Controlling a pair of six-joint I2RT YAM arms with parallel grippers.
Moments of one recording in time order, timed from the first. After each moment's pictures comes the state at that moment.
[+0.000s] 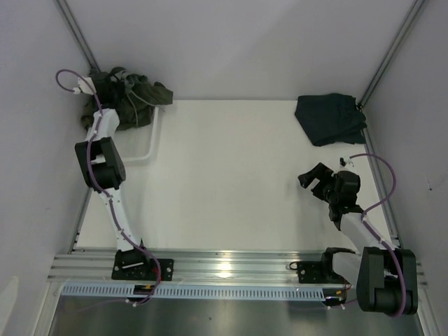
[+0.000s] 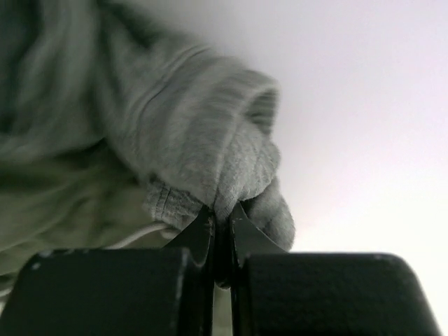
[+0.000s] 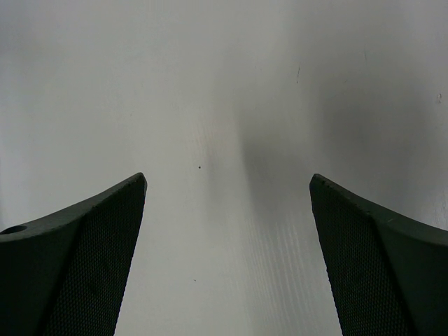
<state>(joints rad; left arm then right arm) 0.24 2.32 2.01 0.04 -0.09 -1.11 -0.06 1.06 0.32 0.23 -0.22 0.58</state>
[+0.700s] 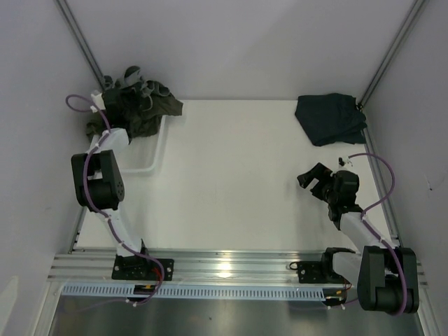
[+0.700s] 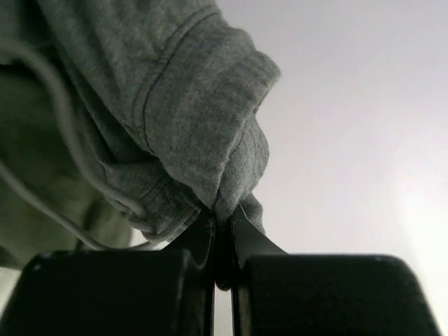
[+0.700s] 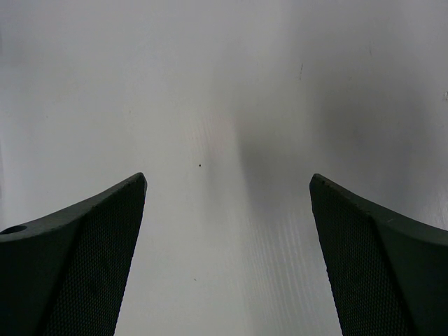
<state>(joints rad) 0.18 1.94 1.41 0.43 0.05 -1.54 -0.04 1.07 0.33 0.23 -0.21 0.58</state>
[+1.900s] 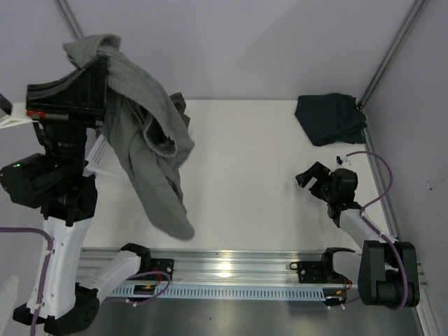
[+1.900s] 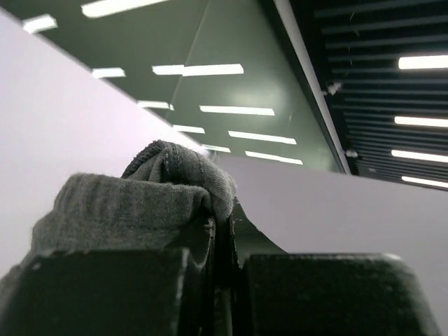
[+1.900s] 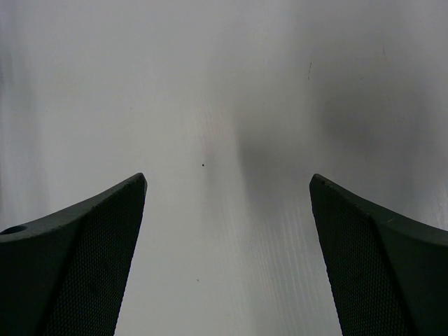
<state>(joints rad) -0.25 0.94 1.53 0.43 0.17 -0.80 -0.03 1.11 0.35 0.23 -0.23 0.58</state>
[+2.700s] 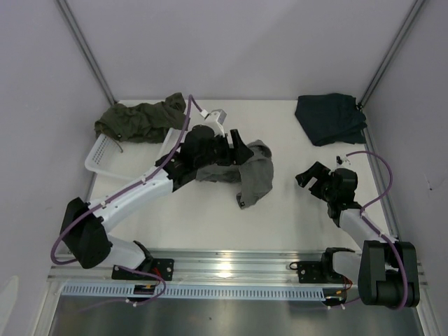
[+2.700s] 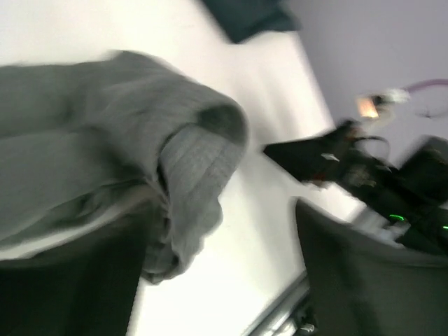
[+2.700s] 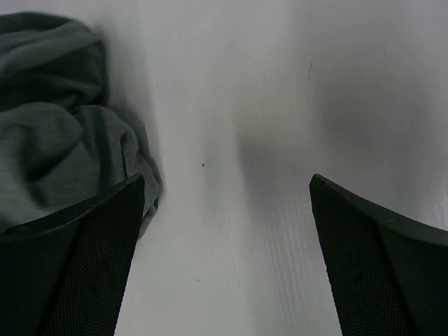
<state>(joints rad) -0.74 1.38 1.12 -0.07 0.08 -0.67 -0.03 1.11 0.35 0.22 -0.23 0.58</state>
